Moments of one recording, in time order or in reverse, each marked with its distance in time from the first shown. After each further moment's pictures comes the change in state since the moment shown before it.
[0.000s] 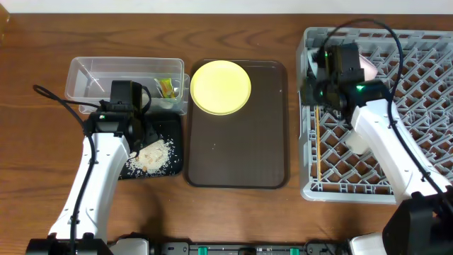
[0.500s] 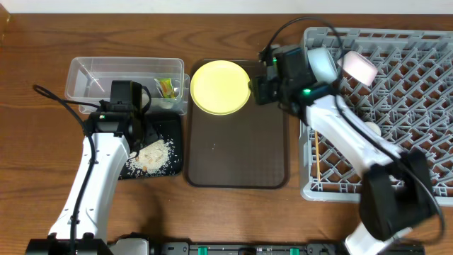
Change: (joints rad) left arm 0.000 0.000 0.000 0.000 0.000 0.000; right arm 0.199 0.217 0.013 0.283 -0.043 0.029
